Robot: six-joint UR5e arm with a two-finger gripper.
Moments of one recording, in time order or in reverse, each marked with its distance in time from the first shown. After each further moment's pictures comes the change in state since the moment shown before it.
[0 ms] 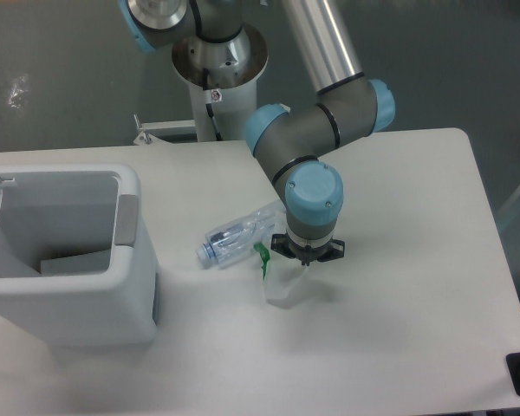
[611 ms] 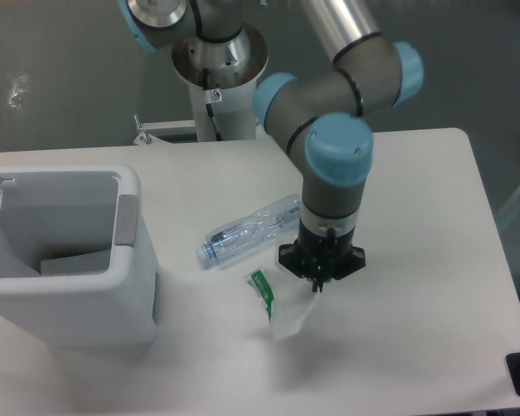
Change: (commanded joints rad) arm 0.011 0.066 0.295 0.000 -0.267 -0.222
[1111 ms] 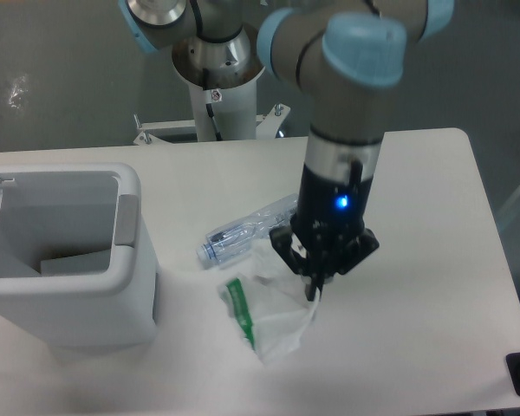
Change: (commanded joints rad) arm 0.012 0.087 0.062 -0.002 -0.324 -0.120
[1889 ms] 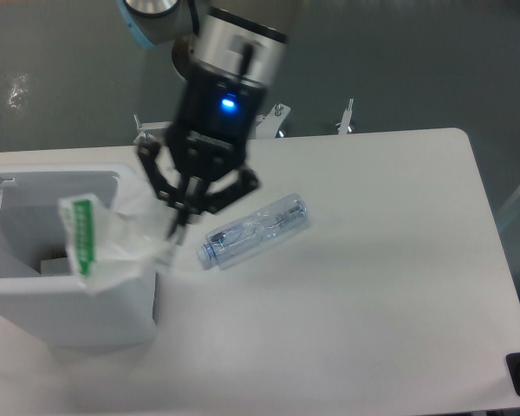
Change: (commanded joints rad) arm -0.187 0.172 -0.147 0.008 -0.033 -0.043
